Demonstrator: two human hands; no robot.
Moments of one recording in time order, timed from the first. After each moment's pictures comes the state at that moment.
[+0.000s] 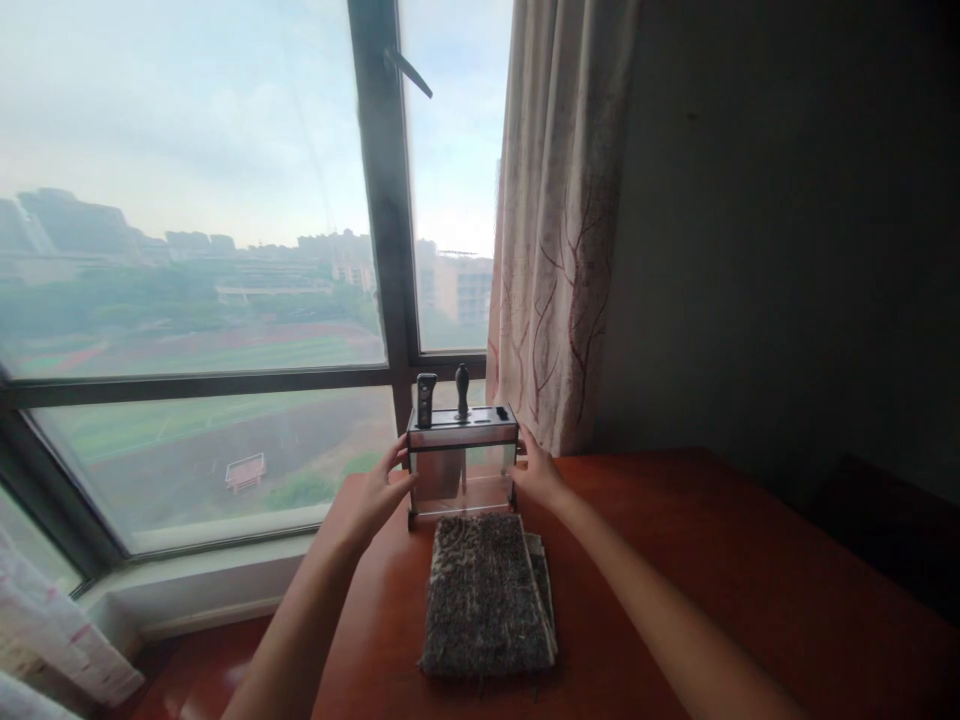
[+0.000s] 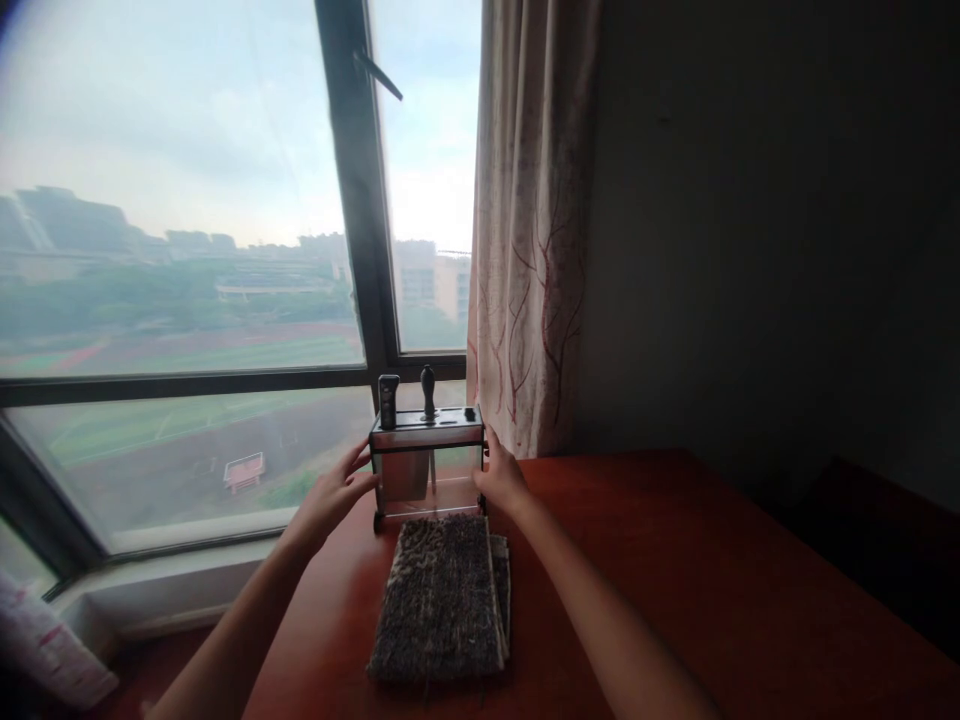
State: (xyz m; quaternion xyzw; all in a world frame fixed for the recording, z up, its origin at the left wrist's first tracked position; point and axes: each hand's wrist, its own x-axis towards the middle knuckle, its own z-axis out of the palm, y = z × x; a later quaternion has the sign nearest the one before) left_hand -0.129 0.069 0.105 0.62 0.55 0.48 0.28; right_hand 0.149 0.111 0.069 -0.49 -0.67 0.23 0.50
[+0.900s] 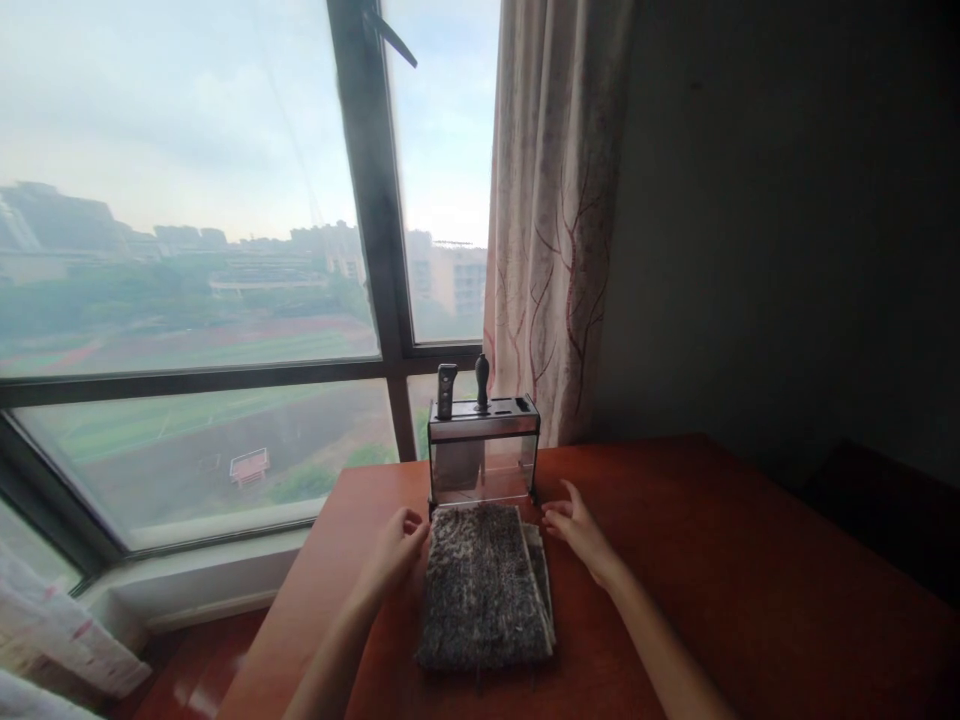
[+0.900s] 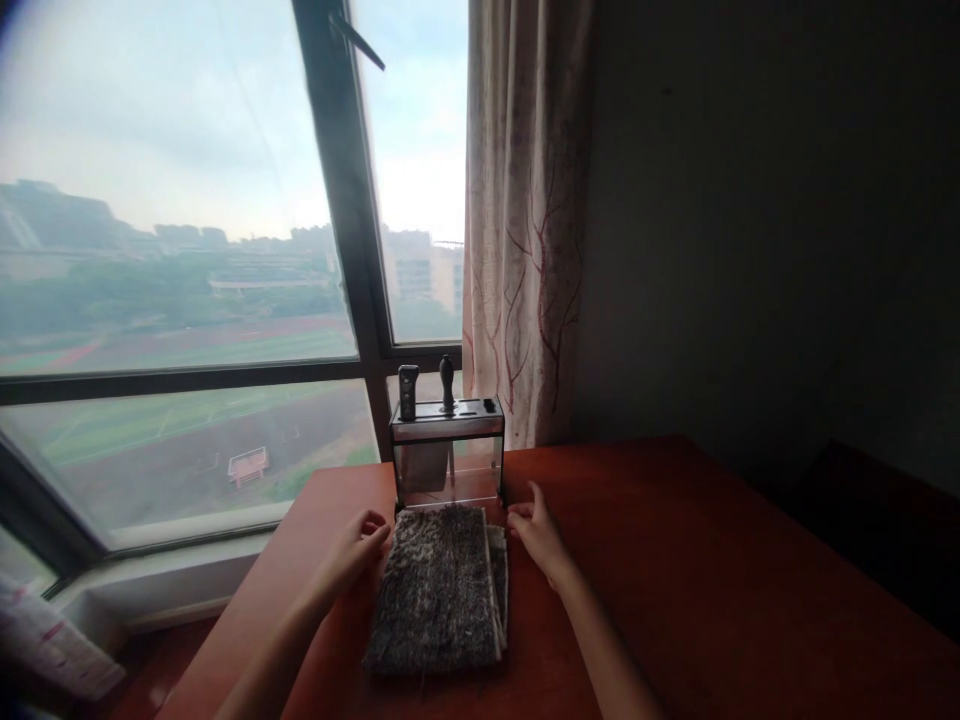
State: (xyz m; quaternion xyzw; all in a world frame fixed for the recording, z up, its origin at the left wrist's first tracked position) left_hand -0.111 0.046 0.013 0.60 0.64 0.37 0.32; right_hand 0.196 0.044 -0.016 -0.56 -0.45 0.44 0.54
